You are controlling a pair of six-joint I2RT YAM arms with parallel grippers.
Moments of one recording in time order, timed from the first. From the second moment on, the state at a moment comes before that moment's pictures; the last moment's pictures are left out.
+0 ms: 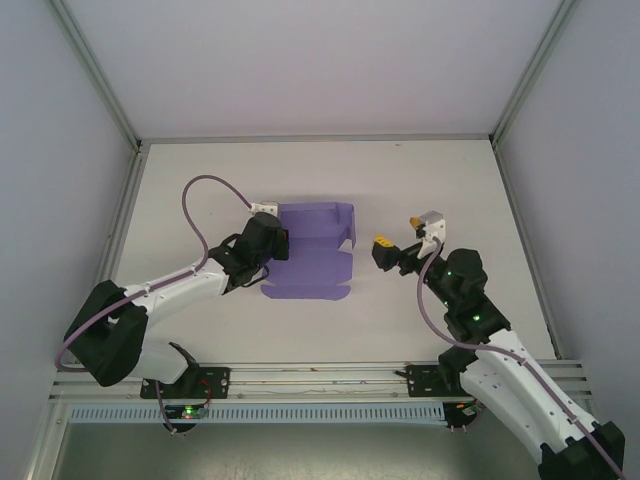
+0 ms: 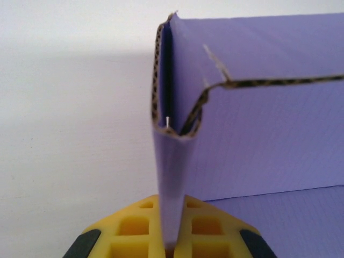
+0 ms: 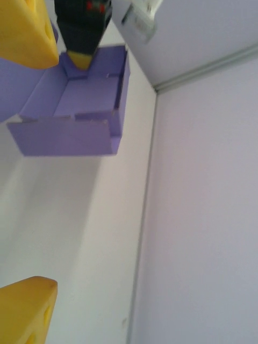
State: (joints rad) left arm -0.63 1.39 0.78 -0.08 -0.21 -0.47; right arm 0.40 0.61 0.41 0.07 -0.11 0.17
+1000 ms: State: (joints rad) left arm -0.63 1.39 0.78 -0.10 -0.21 -0.45; right arm 0.44 1.48 0.79 0.16 -0.56 0.26
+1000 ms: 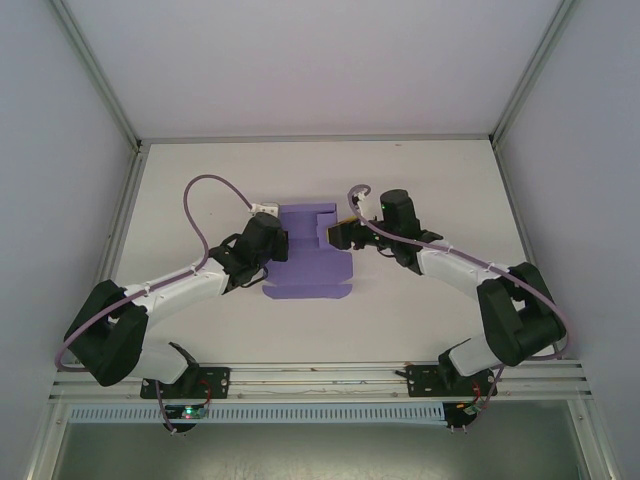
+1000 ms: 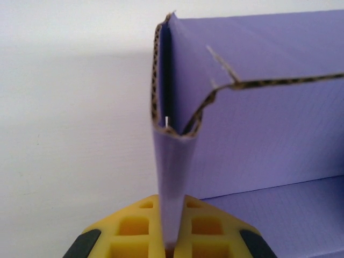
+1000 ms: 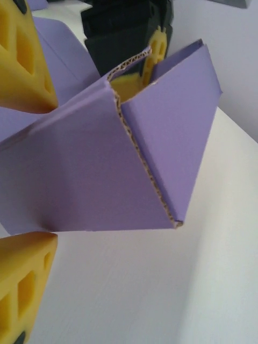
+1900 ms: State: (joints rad) left arm -0.63 1.39 0.80 -0.12 -0.24 -0.45; right arm 0.57 1.53 0.88 0.04 -0.20 0.30
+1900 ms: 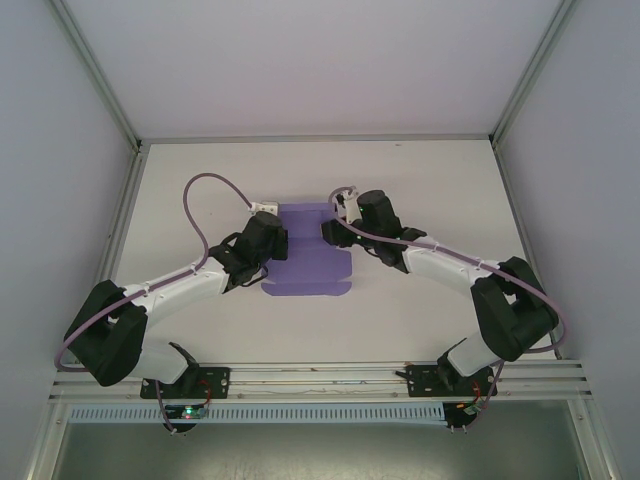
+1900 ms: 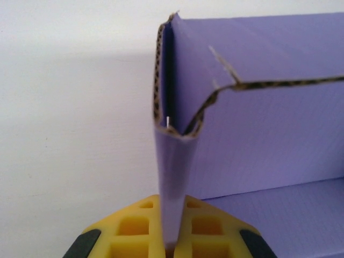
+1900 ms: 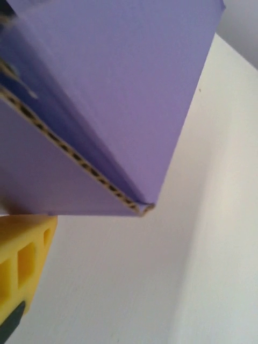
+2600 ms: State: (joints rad) left arm -0.65 1.40 0.83 -0.13 -0.21 -0.44; right arm 0.66 1.60 1.05 -0.22 0.30 0.36
